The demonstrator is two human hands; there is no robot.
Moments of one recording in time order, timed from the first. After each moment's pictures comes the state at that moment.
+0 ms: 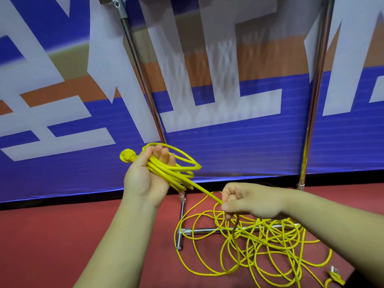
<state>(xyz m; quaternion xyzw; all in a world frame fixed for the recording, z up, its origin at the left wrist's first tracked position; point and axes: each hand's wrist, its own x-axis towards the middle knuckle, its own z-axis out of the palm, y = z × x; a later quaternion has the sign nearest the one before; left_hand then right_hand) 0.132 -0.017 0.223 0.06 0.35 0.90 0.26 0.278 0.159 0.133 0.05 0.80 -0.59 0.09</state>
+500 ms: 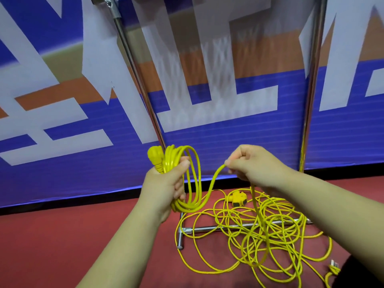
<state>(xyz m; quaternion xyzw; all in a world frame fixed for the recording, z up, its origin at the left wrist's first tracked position) 0.146 -0.016 0.187 0.22 0.64 0.70 0.23 0.271 0.170 0.168 0.20 0.74 -0.61 -0.22</state>
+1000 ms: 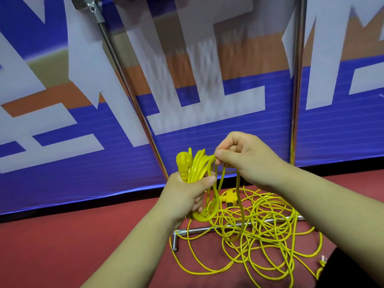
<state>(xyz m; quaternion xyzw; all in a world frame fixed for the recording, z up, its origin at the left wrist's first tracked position) 0.184 0.017 0.170 0.34 0.64 0.61 0.31 0.297 0.167 0.199 0.12 0.73 -0.60 -0.29</state>
